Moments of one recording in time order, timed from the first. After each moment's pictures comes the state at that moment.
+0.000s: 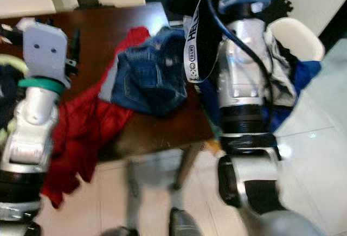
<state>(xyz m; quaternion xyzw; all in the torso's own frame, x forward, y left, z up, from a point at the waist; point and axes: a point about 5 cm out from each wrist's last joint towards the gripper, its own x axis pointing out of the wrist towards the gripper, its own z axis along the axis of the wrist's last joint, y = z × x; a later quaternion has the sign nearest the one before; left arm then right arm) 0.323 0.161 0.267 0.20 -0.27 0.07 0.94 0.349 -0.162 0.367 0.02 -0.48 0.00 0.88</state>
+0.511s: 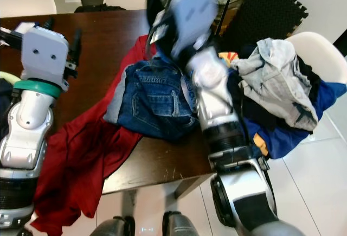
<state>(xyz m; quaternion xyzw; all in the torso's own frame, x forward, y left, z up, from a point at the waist) 0.307 0.159 0.252 0.23 -0.26 0.02 0.94 0.355 -0.070 0.253 -0.18 -0.27 0.30 0.90</state>
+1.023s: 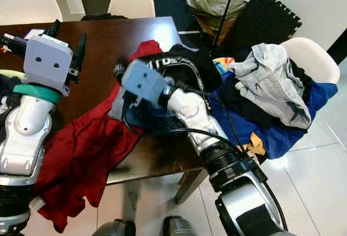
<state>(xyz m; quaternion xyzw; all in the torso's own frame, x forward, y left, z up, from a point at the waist) 0.301 0.160 0.258 0.24 -0.27 0.02 0.93 0.347 -0.048 0.209 -0.27 -0.19 0.41 0.85</state>
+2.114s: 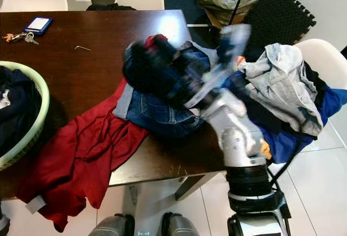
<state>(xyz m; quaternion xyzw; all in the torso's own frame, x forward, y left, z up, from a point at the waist) 0.267 0.278 0.246 0.12 -0.09 0.30 0.94 0.302 -0.084 0.239 0.03 -0.16 0.53 0.83</state>
